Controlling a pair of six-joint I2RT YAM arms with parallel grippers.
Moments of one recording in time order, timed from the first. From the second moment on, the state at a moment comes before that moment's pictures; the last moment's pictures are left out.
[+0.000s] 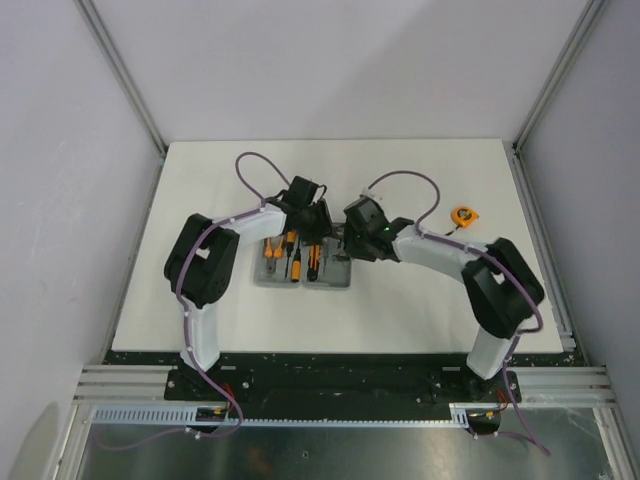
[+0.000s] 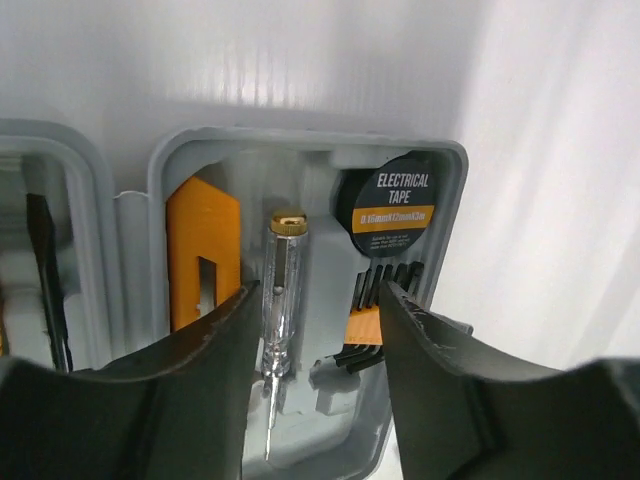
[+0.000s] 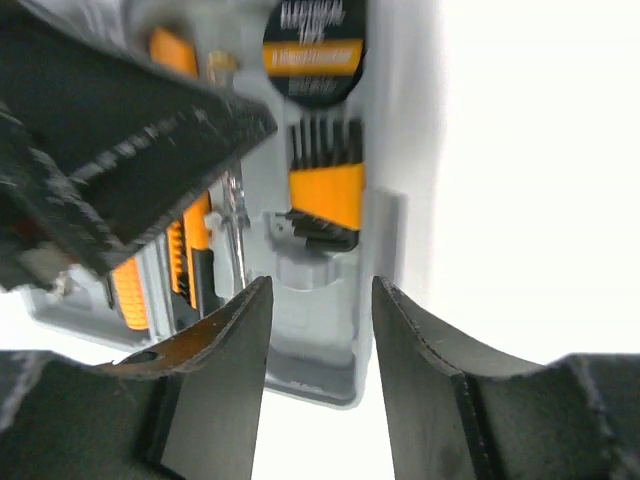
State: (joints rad) left arm -0.51 2.00 1.33 -0.27 0.15 -0.77; right arm 0.72 1.80 1.17 -0.30 0.12 0.80
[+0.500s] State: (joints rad) left arm -0.48 1.83 1.33 -0.45 0.13 -0.68; right arm 0.51 1.54 1.17 -0.58 0.39 0.87
